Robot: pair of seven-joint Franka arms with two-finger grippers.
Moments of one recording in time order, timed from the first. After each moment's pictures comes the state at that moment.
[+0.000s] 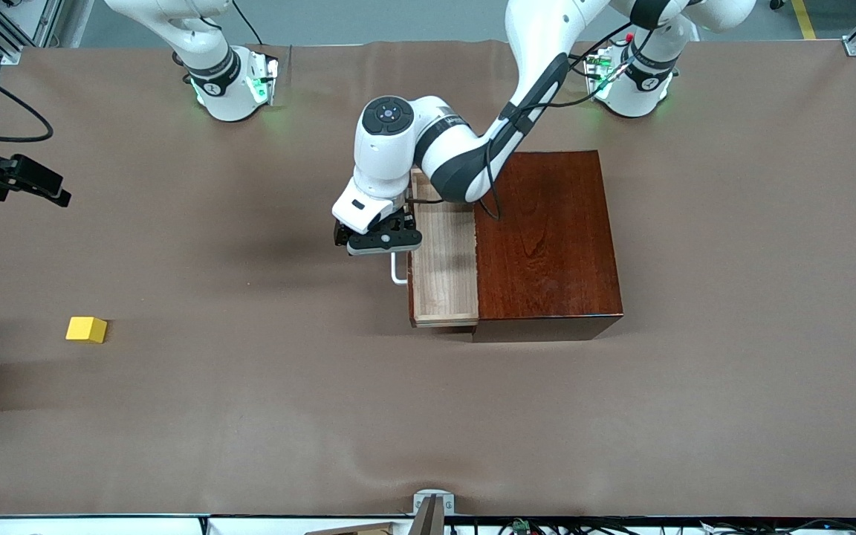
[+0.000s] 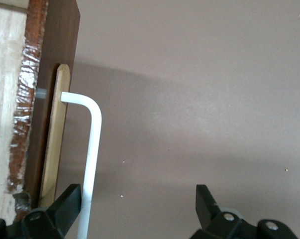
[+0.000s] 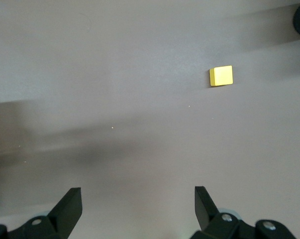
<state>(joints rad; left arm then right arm) -0.88 0.76 -0.06 -1.29 0.08 2.31 -1.14 -0.03 -0.02 -0.02 -1.59 0.02 1.54 0.07</state>
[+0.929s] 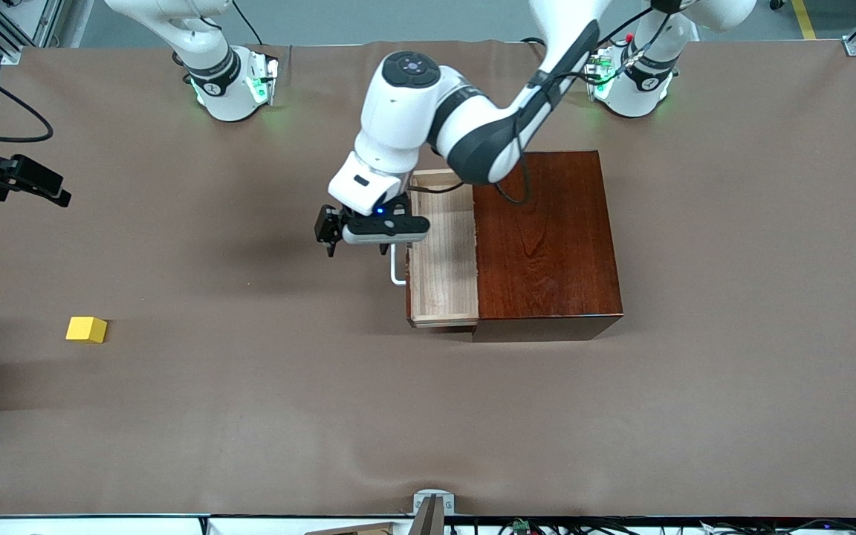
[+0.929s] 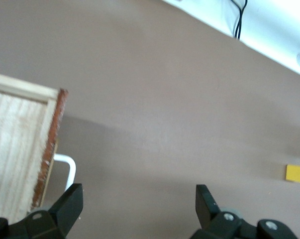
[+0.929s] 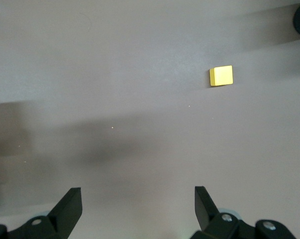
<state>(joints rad) -0.82 0.65 -0.05 -1.23 0.07 2.37 -1.18 -0.03 -0.02 -0.02 -1.59 0.02 1.54 0.07</state>
